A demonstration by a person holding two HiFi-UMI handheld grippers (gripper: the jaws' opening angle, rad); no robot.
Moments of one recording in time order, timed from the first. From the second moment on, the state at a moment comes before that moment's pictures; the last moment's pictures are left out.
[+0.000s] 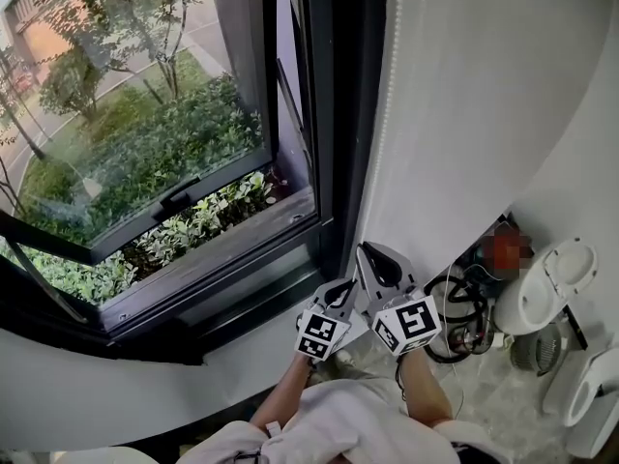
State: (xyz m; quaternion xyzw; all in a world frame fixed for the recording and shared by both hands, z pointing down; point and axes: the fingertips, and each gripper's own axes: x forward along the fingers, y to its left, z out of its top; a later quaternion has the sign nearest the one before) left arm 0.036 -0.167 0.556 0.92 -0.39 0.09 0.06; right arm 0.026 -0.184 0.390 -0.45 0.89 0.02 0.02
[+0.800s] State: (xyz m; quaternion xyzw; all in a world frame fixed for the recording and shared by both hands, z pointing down) left arm 0.037 -0.148 0.662 0.91 -0.35 0.17 0.11; right arm 0.021 -0.185 0.498 -0.44 0.90 -0.07 -0.05
